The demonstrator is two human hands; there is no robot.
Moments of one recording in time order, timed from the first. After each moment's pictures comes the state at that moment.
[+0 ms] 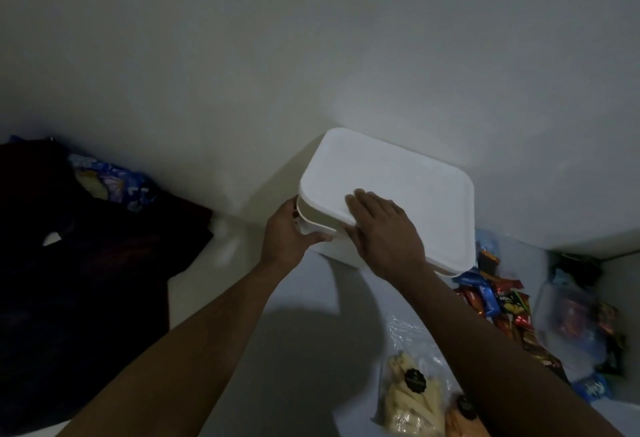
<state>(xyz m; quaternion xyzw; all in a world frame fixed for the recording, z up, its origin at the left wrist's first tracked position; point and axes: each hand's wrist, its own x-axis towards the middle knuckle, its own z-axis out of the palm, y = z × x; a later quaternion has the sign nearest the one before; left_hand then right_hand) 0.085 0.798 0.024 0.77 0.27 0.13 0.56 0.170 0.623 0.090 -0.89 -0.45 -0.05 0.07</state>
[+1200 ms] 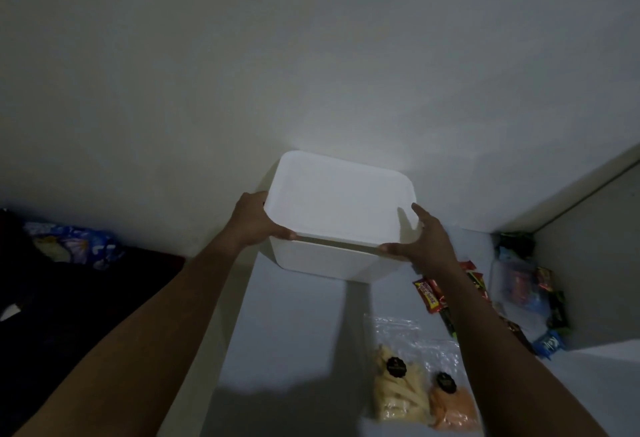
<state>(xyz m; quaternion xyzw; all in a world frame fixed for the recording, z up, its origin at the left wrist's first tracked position) 0.107 0.827 0.108 0.88 0.18 0.00 0.44 0.177 0.498 0.117 -0.92 -0.05 0.10 0.38</state>
